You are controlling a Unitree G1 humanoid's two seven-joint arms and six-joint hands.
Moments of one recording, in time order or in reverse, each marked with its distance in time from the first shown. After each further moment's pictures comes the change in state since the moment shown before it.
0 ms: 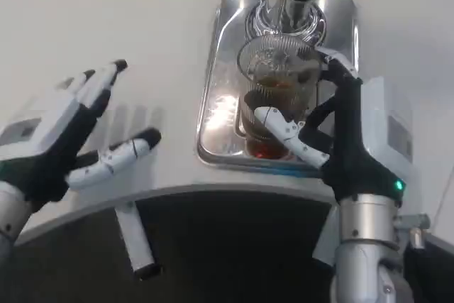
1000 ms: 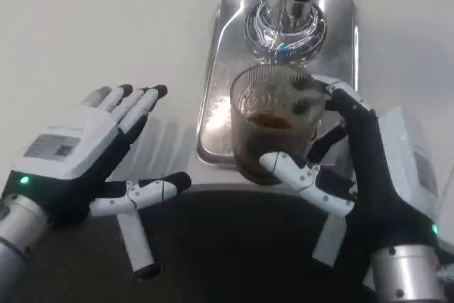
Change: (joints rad) left arm 0.048 0.028 -0.049 -0.095 0.154 -0.063 0.021; right arm 0.277 -0.068 0.012 -0.302 0.020 -0.109 0.185
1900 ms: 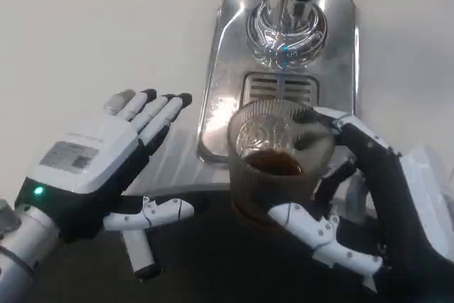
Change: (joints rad) left arm 0.051 -0.001 -0.005 -0.088 0.025 -0.044 0.002; right arm 0.281 -0.056 0.011 -0.245 0.014 -0.099 0.091
